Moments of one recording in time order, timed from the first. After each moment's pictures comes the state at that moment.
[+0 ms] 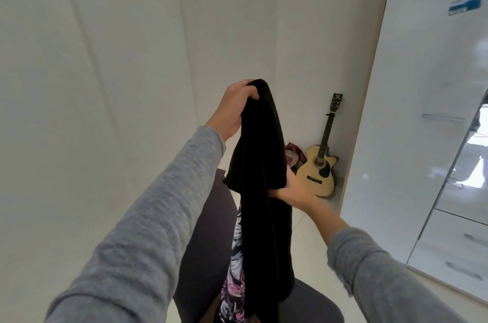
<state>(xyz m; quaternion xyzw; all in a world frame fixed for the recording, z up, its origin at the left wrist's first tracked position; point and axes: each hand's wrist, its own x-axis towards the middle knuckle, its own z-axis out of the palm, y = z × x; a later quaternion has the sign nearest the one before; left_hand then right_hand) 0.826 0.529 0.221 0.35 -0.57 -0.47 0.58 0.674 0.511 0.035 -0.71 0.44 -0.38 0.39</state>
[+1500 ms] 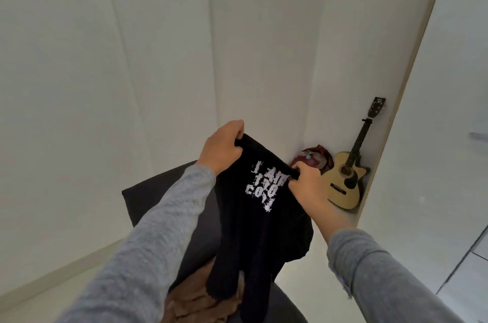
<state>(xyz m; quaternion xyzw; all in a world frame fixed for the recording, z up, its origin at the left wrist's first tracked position) 0.744 0.518 0.122 0.62 -0.69 0.02 0.36 0.543 0.468 0.042 -0.73 0.59 -0.33 0.14</state>
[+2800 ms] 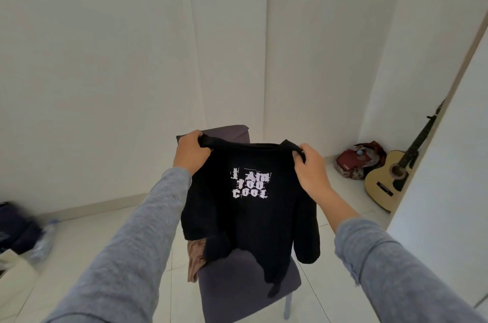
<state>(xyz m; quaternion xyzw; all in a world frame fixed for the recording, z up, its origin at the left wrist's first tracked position) 0.639 0.717 0.086 0.80 -0.39 0.01 0.46 0.423 0.568 0.047 -0.78 0.34 -0.41 0.31</state>
